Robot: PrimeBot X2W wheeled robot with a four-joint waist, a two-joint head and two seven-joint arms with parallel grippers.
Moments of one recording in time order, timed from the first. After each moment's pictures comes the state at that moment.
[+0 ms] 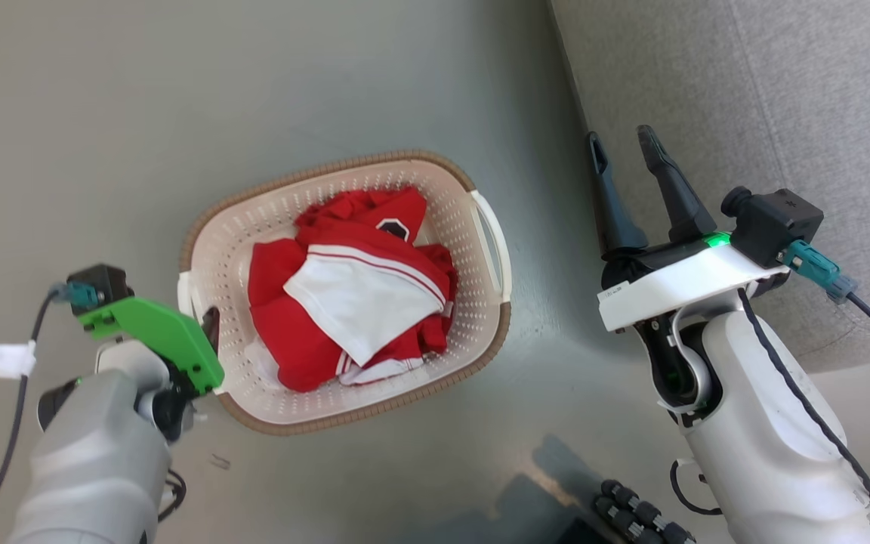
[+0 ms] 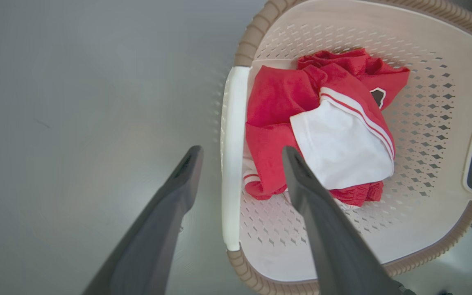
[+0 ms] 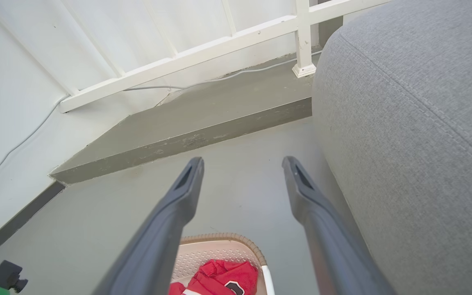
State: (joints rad) left arm -0.76 0.08 -0.41 1.25 -0.79 -0.11 0.05; right arm -0.38 -0.05 0.33 0.22 0.44 0.02 -0.25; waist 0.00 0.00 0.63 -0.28
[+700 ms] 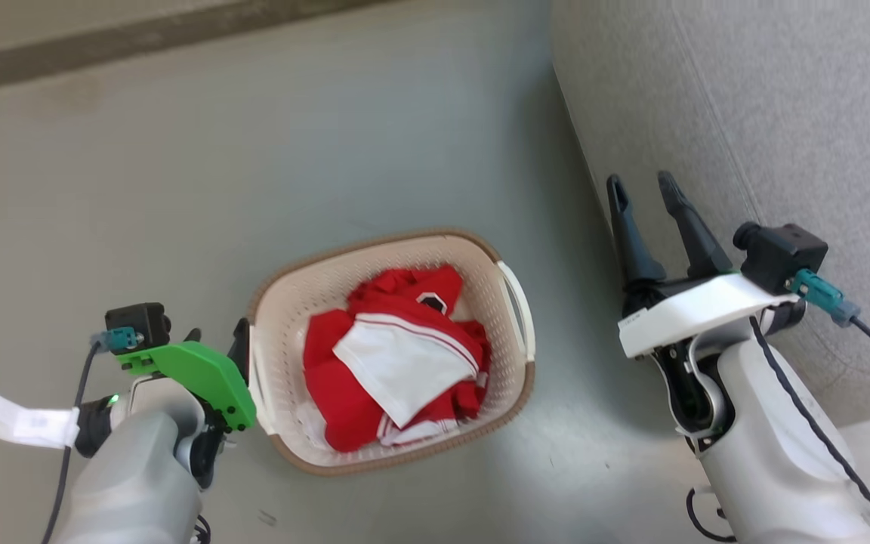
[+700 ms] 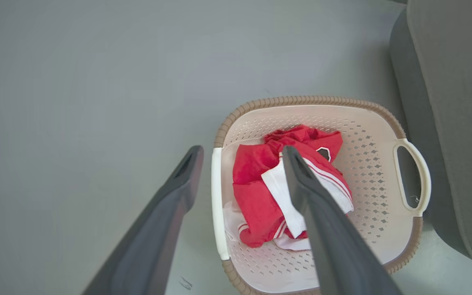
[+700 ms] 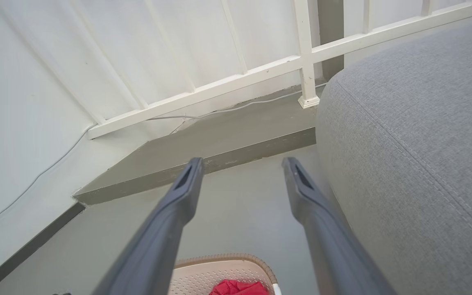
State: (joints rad) left arm -0.63 0.07 -0.49 1.14 -0.76 -0.12 -0.16; right arm -0.33 -0.05 0.27 0.30 0.42 0.05 -0.25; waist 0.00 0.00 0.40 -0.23
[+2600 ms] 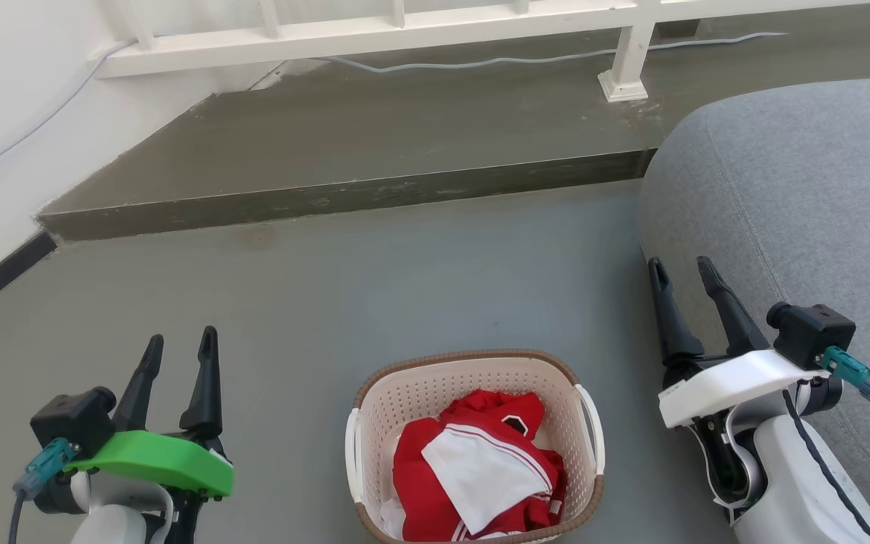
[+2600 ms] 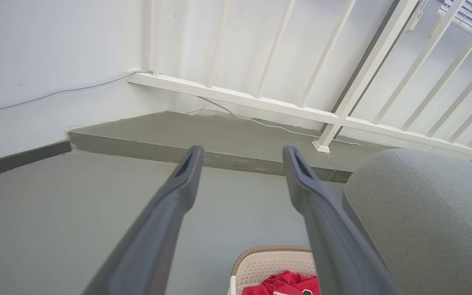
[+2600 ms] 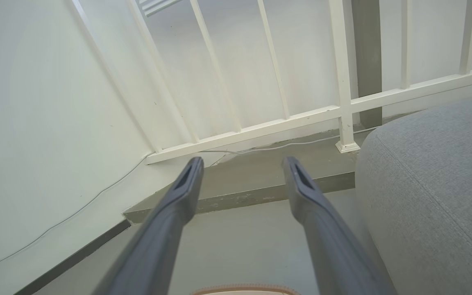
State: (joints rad) left arm -0.11 0.11 -0.15 0.30 -0.54 -0.12 -0.25; right arm -0.15 -0.05 0.16 0.30 0.37 0.11 -0.25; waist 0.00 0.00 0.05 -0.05
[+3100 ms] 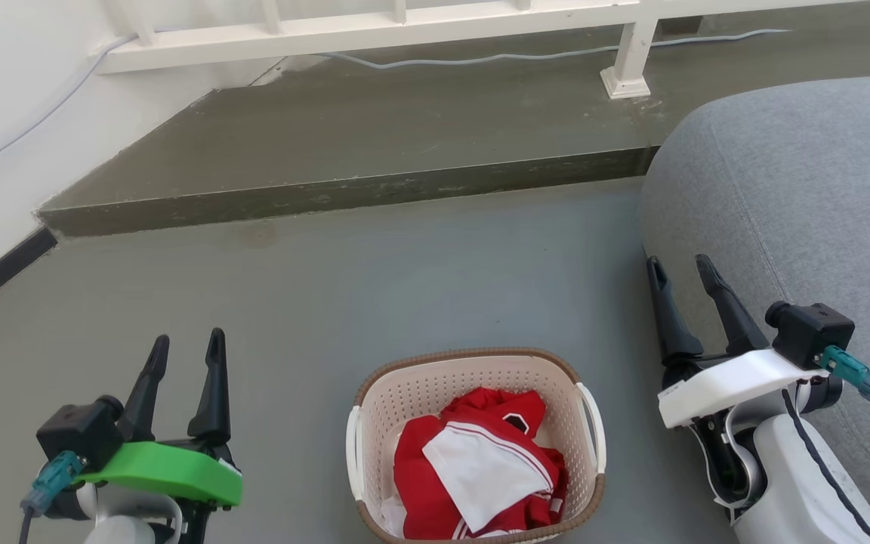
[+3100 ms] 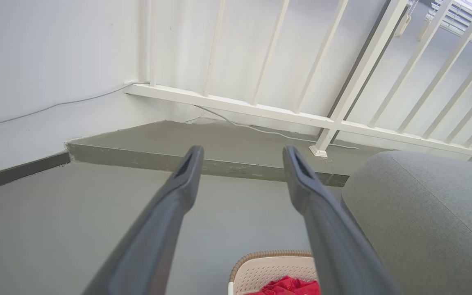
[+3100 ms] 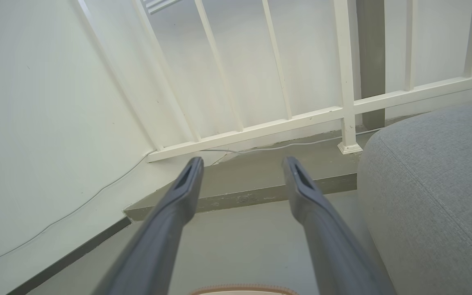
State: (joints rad) left arm -0.07 0.08 -0.12 0.21 -0.48 -0.12 -0.25; right arm -0.15 -0.05 0.16 0.30 0.35 0.11 -0.25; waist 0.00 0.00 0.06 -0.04
